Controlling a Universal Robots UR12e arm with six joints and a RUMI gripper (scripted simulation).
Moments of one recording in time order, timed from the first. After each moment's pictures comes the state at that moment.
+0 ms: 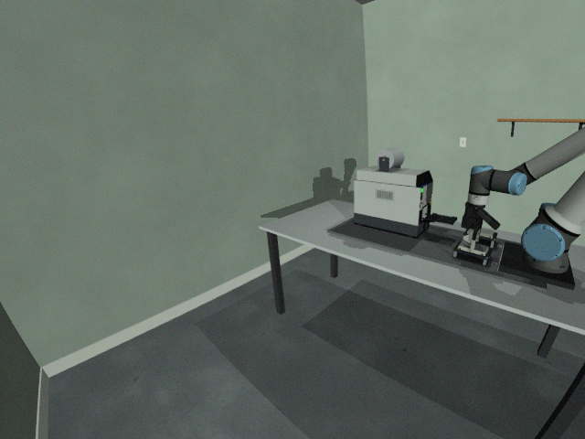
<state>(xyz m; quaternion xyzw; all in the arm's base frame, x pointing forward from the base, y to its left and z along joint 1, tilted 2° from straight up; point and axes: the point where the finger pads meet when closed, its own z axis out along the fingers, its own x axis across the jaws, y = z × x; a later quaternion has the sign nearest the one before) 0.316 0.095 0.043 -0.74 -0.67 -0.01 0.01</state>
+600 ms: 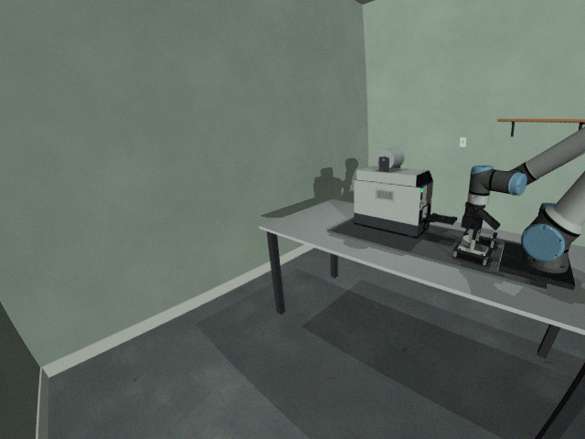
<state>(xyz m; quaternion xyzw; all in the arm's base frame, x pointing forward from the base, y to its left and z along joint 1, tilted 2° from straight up) 0.316 0.095 0.043 -0.74 -0.67 -0.01 0.01</state>
